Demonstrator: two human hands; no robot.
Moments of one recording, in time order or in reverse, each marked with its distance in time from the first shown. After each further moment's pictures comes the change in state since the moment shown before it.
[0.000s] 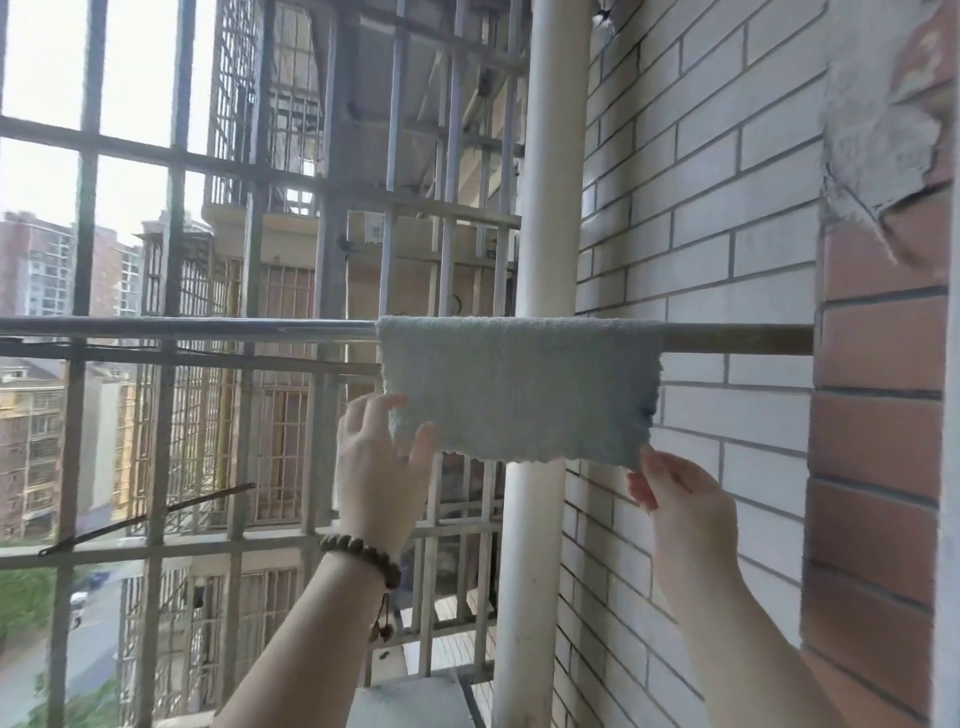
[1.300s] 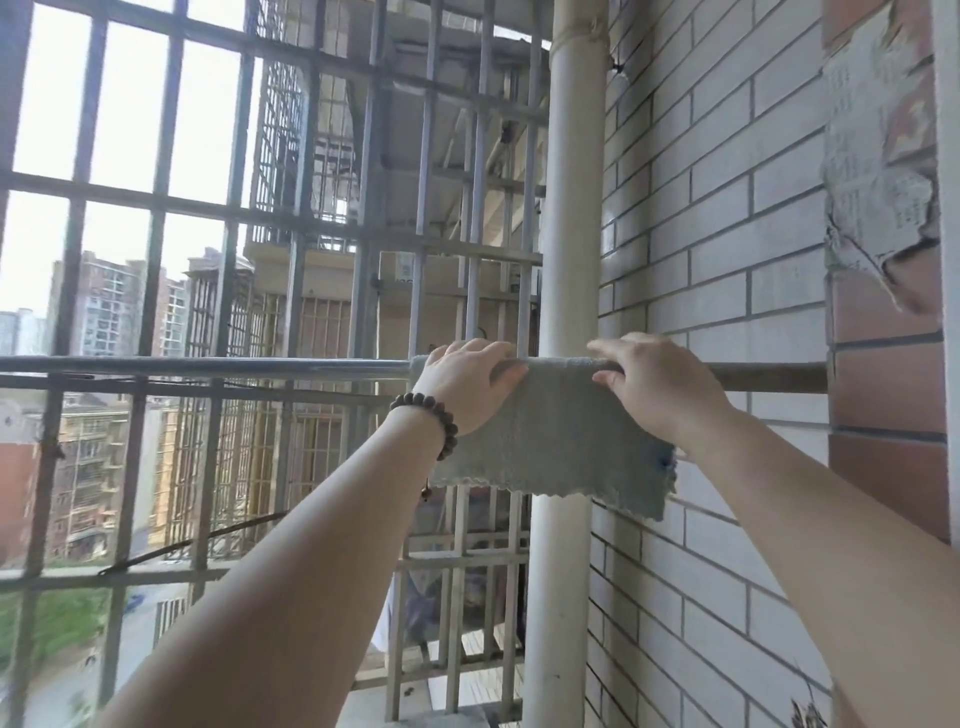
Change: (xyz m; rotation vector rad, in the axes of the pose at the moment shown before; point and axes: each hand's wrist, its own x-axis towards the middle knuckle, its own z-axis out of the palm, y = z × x) left_hand 0.107 0.059 0.012 0.376 -0.546 0.370; right_hand 0.049 -0.122 0.057 -1.272 -0.371 -0.846
